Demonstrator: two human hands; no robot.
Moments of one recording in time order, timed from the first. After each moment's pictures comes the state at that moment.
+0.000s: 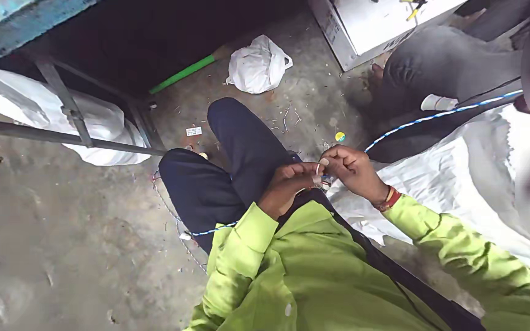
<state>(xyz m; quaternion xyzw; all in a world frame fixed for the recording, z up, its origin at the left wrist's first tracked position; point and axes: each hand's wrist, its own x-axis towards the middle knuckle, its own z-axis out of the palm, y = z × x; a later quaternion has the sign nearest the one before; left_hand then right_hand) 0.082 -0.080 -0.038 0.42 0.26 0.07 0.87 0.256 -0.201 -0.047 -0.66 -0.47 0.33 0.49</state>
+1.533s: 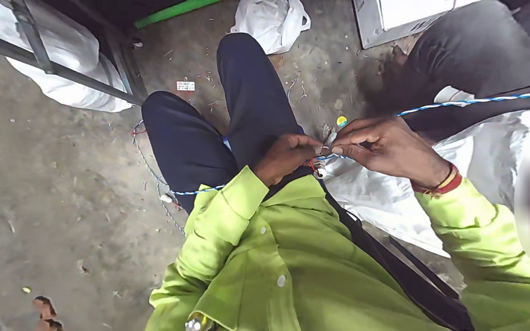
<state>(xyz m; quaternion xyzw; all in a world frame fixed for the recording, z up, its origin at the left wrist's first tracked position) 0.076 -0.077 -0.036 0.50 0.30 0.02 0.81 0.284 -0.193 0.008 -0.64 -0.66 0.31 0.25</state>
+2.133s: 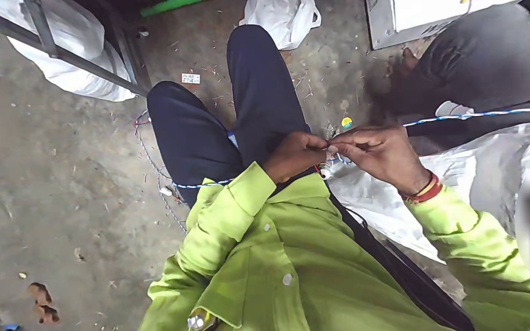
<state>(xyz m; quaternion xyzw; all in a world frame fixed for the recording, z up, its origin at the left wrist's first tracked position) 0.078 -0.079 -0.032 0.56 0.31 0.01 0.77 0.258 -0.202 -0.003 -0.67 -0.62 0.28 0.30</state>
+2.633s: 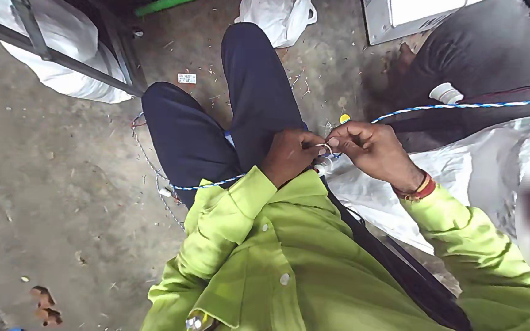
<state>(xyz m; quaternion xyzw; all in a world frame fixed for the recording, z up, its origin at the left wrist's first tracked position) 0.074 -0.082 -0.036 0.74 0.31 0.09 0.59 0.252 -0.196 -0.005 -0.71 -0.52 0.37 0.30</state>
